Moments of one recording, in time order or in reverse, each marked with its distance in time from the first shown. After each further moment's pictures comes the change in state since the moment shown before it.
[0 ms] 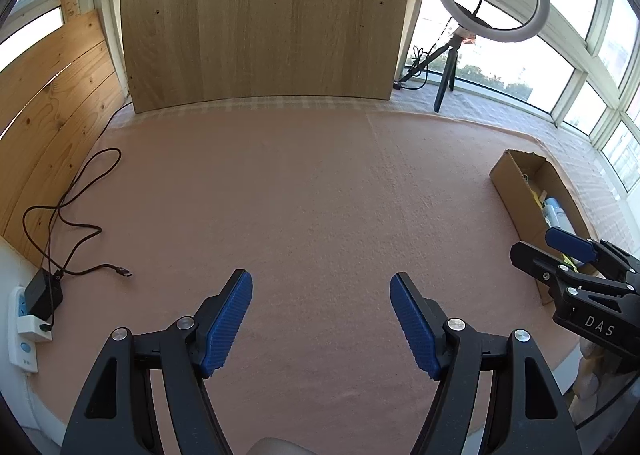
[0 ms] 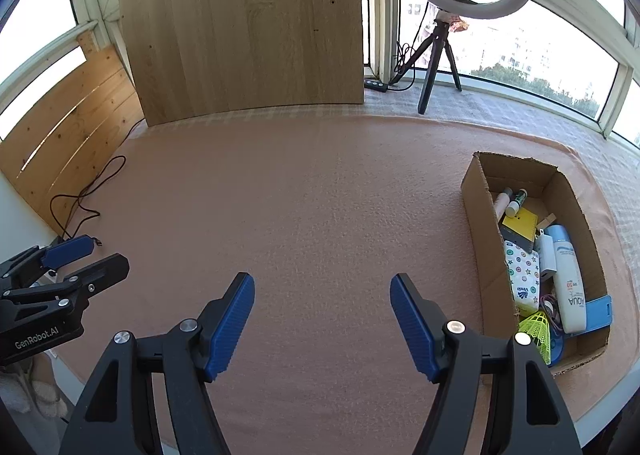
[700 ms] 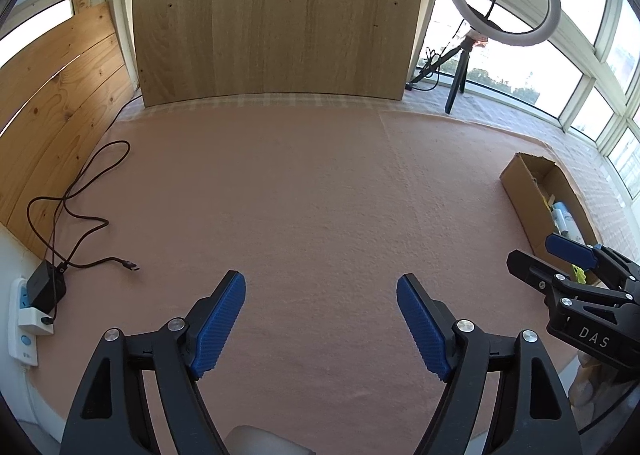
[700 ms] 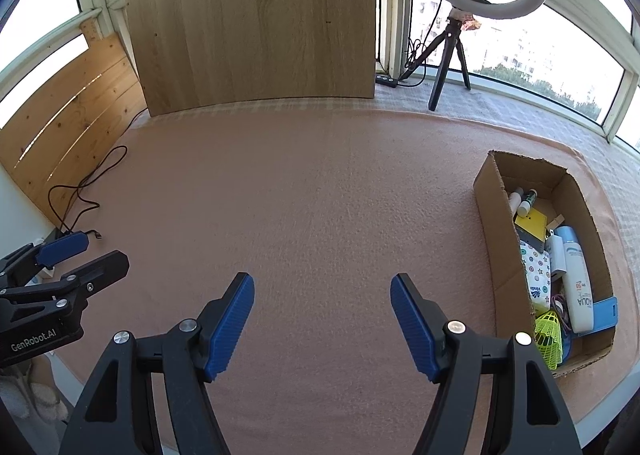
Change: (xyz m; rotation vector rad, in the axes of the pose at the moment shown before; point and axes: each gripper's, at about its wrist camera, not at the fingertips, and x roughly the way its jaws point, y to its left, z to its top) left arm 0.005 0.010 0.000 -0.023 0.000 0.022; right arm 0.010 0.016 -0.002 -0.020 0.020 -0.005
